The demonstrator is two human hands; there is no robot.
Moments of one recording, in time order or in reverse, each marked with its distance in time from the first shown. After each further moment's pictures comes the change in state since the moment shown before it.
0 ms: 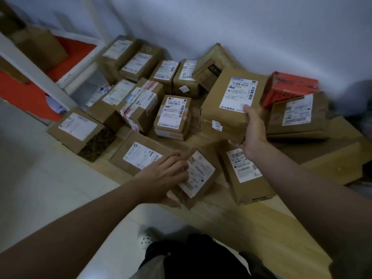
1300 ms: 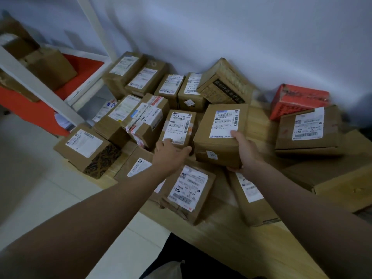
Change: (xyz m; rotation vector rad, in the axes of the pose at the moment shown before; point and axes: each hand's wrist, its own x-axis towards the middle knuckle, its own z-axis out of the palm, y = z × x) left_hand 0.084 -0.056 -0.010 -0.921 0.004 -1.211; right_hand 0.032 0.025 0.013 -0.219 -0.031 0.153
